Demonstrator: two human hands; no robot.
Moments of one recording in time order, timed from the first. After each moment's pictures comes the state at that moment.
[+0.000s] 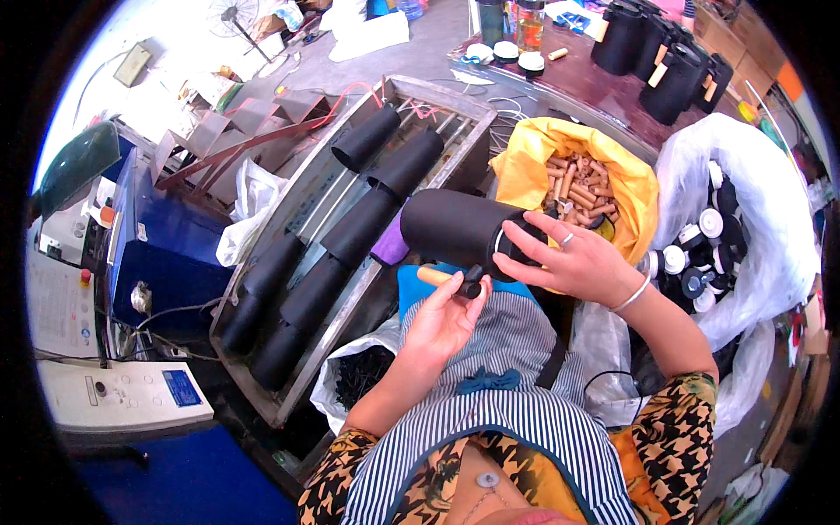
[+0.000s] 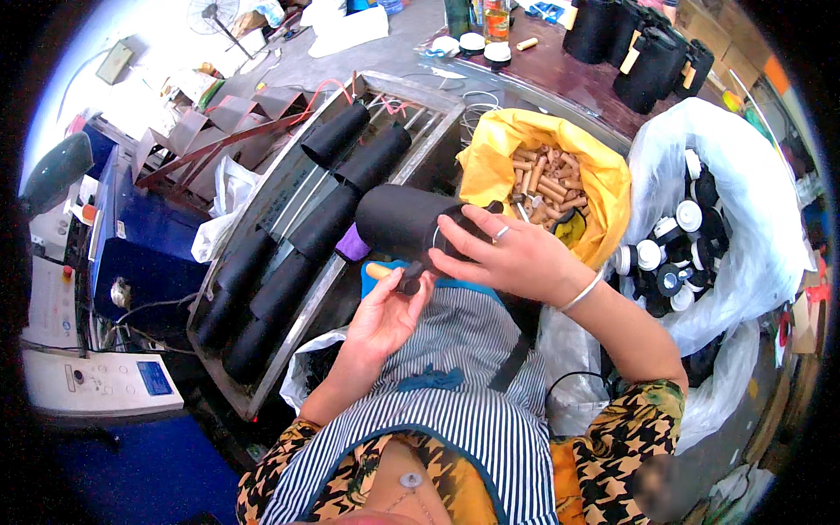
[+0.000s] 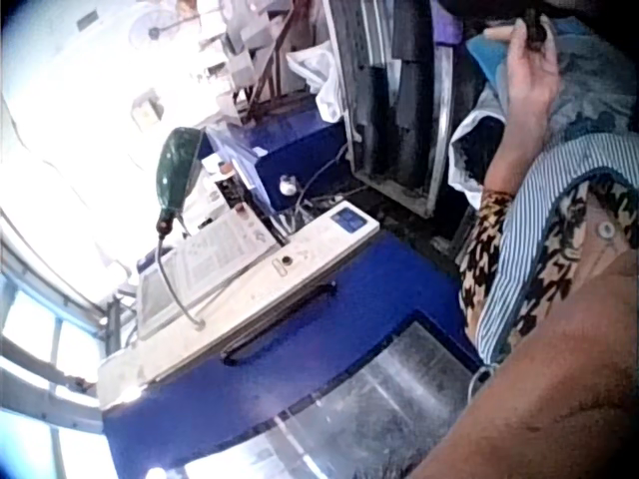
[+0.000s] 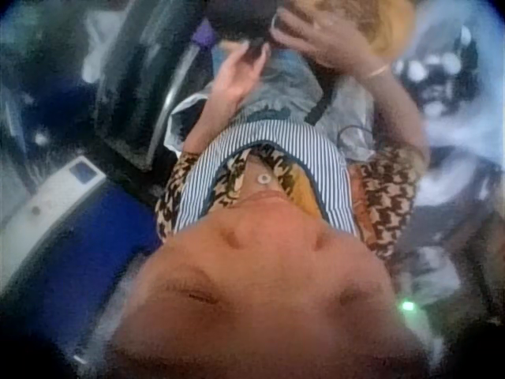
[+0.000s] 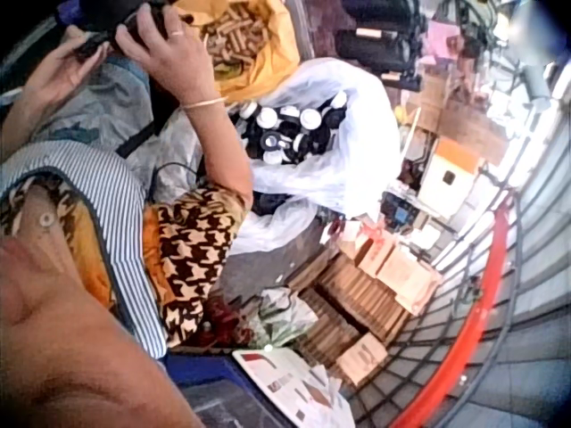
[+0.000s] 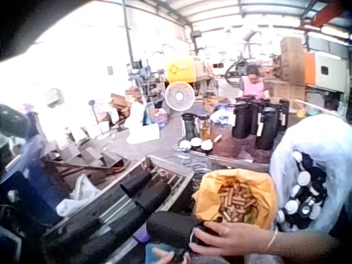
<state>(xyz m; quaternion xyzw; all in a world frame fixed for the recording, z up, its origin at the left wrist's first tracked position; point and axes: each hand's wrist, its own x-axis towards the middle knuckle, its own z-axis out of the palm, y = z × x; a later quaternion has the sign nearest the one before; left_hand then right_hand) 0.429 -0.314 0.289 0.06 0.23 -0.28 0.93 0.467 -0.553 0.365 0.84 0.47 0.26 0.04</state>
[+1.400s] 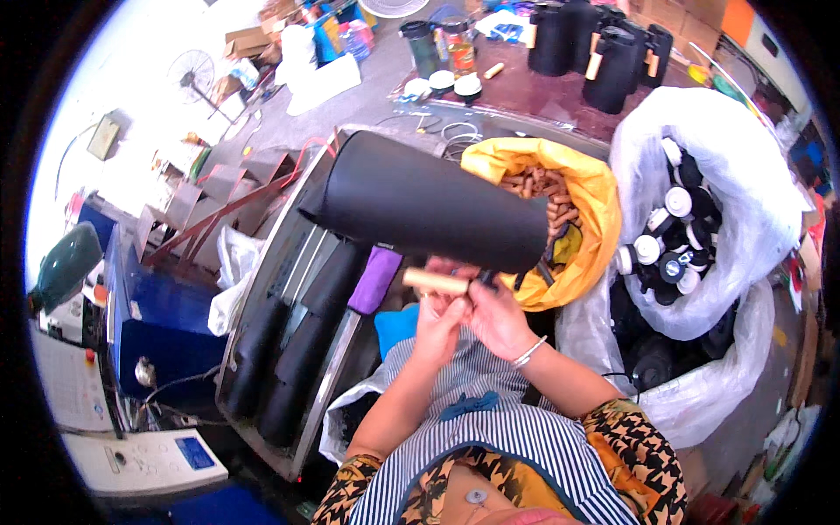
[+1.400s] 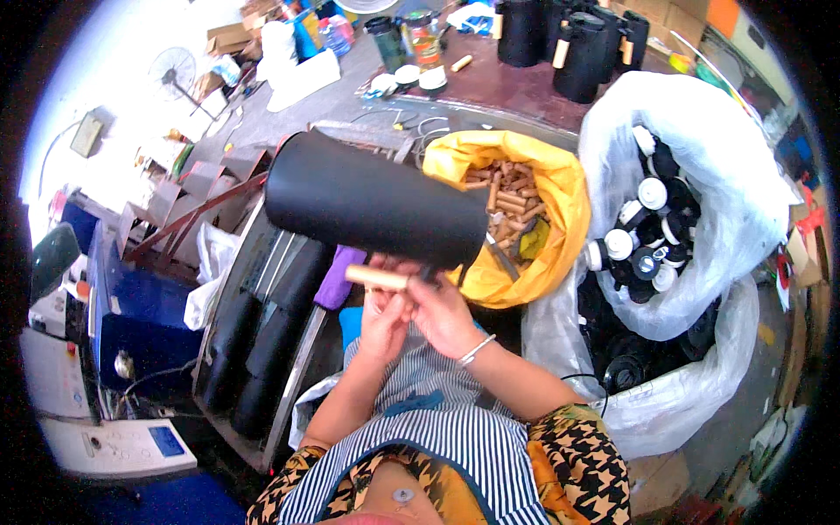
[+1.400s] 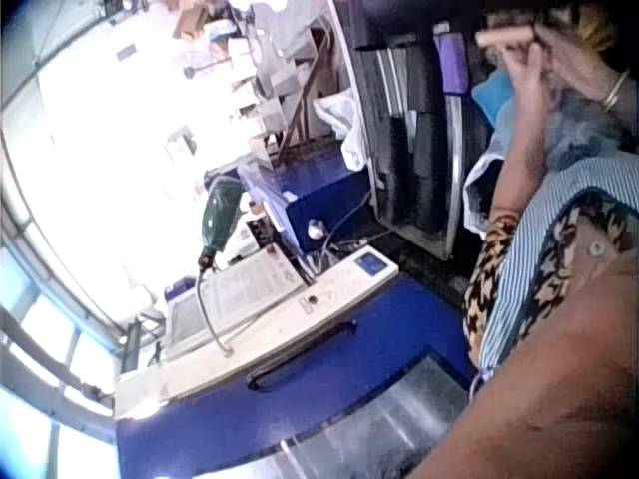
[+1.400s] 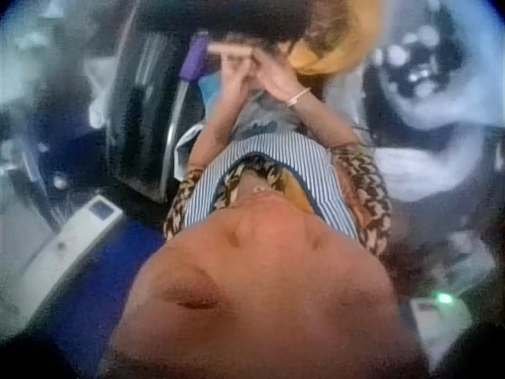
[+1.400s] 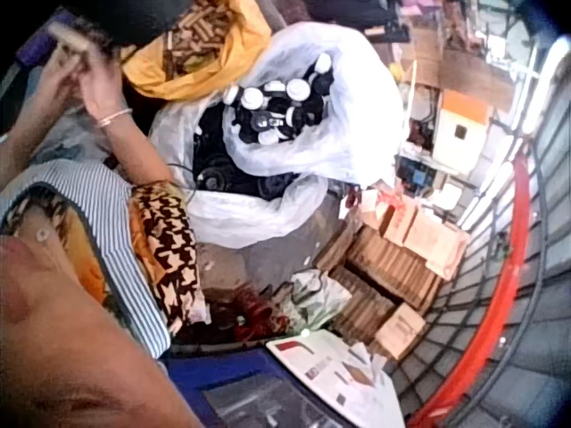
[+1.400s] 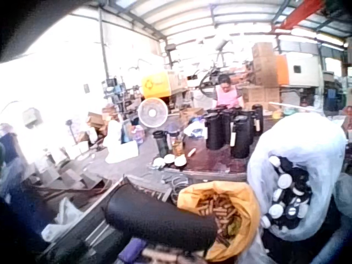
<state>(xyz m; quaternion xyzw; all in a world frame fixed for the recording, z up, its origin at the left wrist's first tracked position) 0.463 -0.365 0.247 0.39 -0.10 -0.17 0.90 0.442 -0.487 0.262 0.24 -0.01 -0.06 -0.97</state>
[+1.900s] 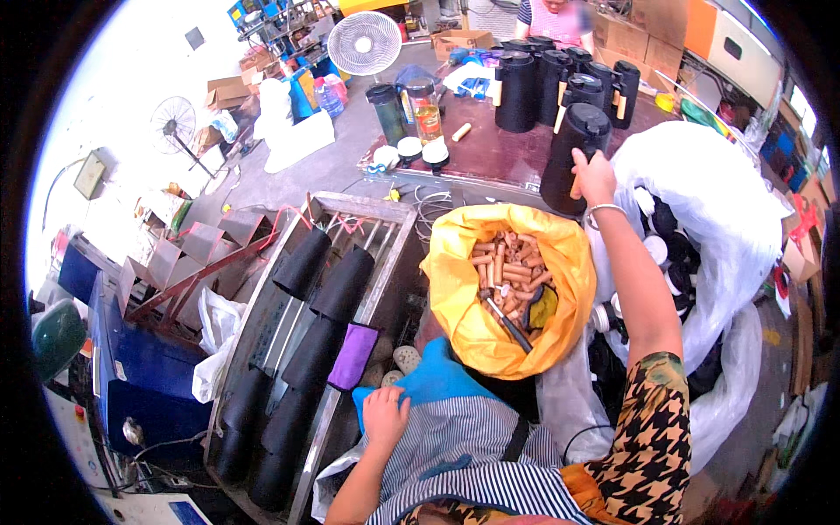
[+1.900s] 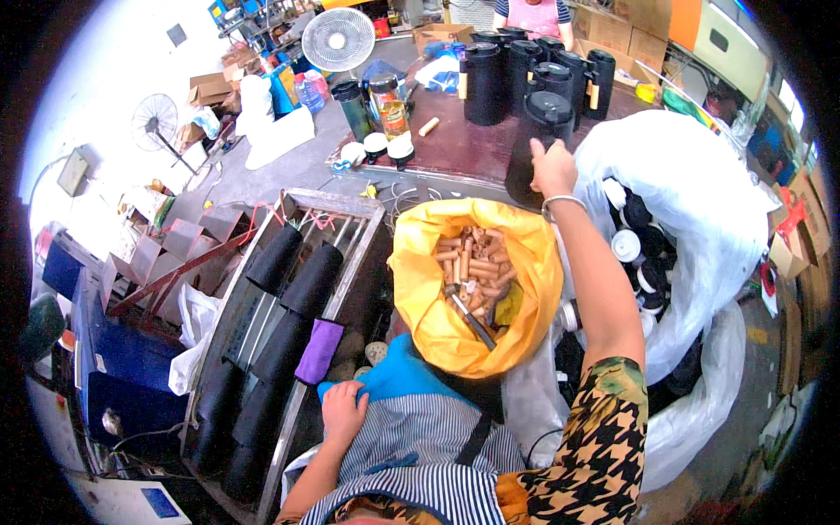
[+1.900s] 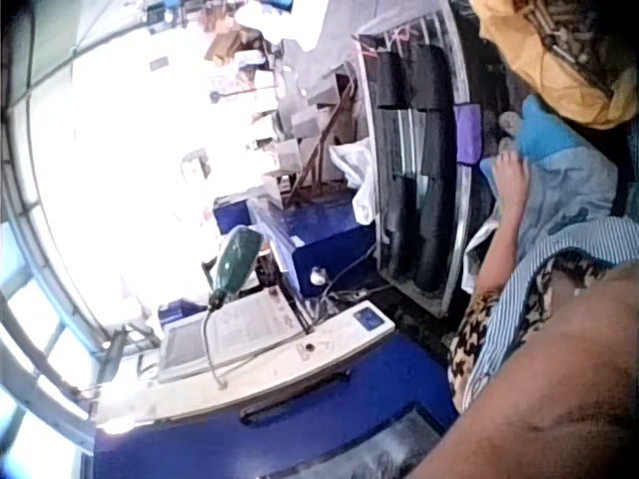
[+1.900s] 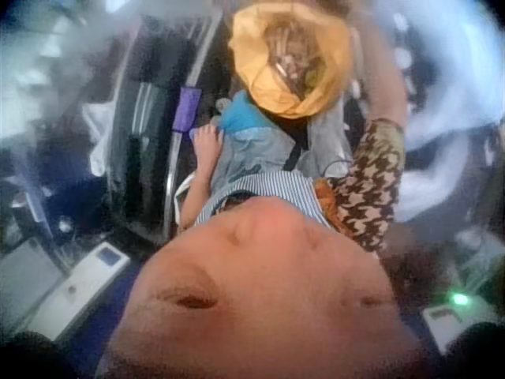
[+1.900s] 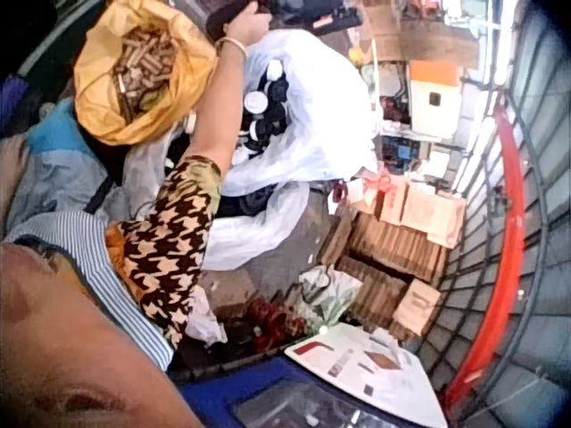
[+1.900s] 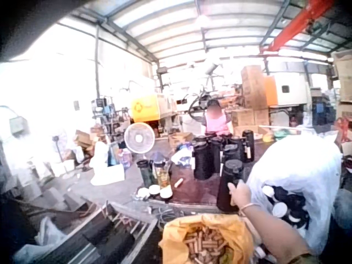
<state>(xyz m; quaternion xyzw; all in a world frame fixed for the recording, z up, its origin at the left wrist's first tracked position) 0.475 -0.283 0.166 0.96 -0.22 0.06 0.15 0.660 -0.812 0.343 0.86 -0.34 0.28 -0.26</state>
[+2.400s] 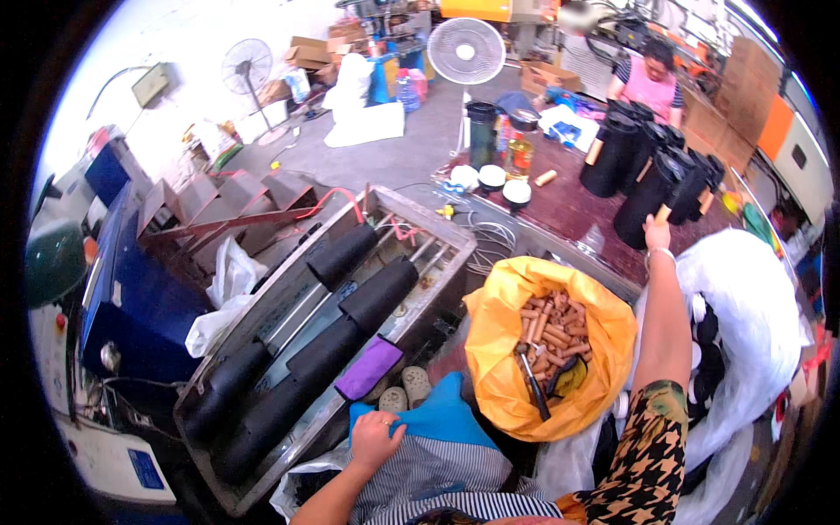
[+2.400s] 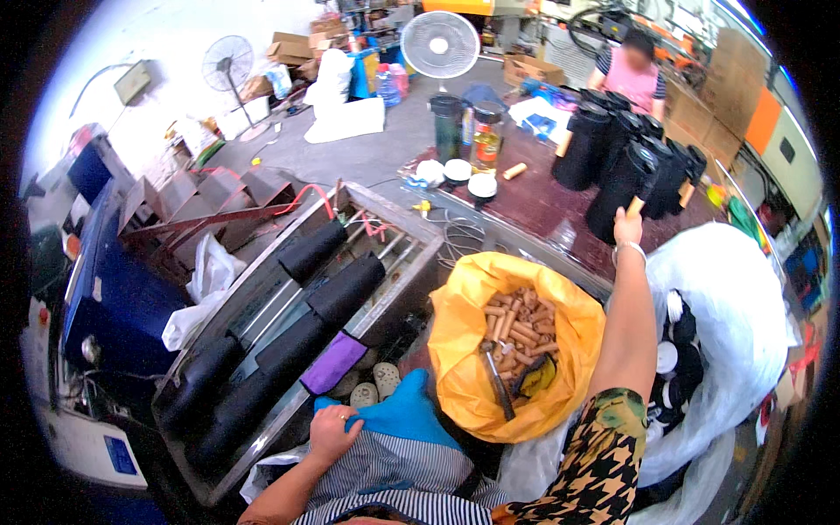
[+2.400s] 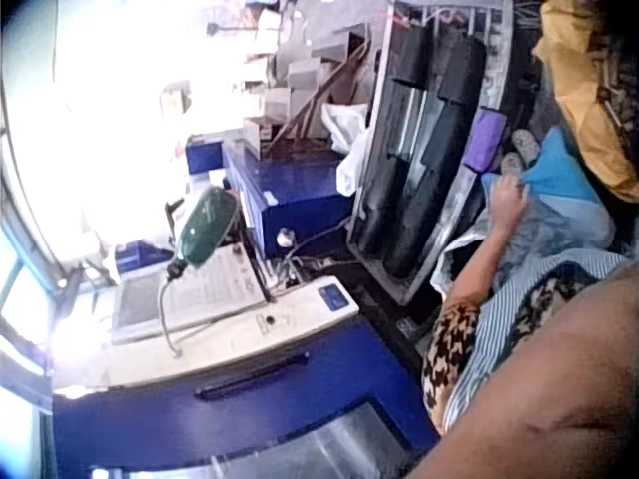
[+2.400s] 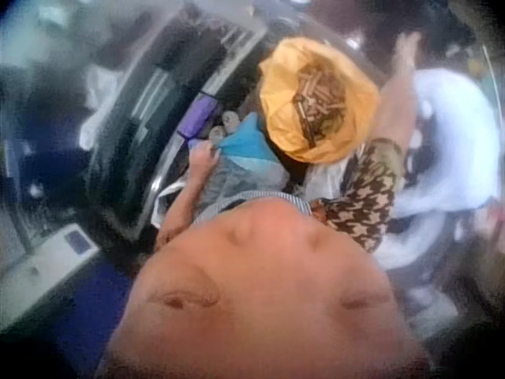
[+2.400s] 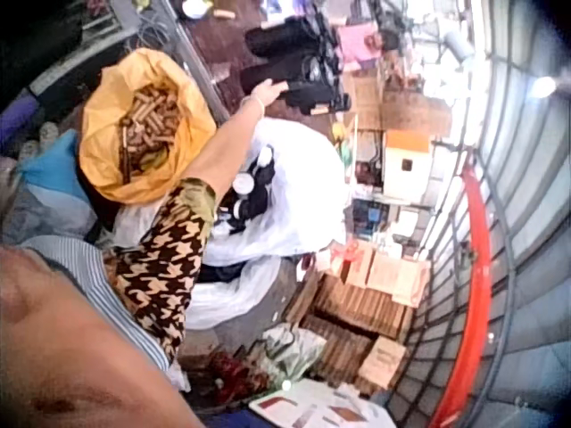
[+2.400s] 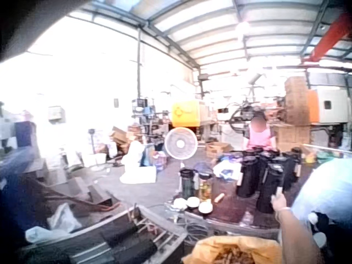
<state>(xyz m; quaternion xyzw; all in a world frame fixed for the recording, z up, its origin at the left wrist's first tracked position) 0.491 -0.261 0.169 0.96 -0.15 0.07 0.23 0.818 -0.983 0.233 0.80 -0.33 0.33 -0.37</state>
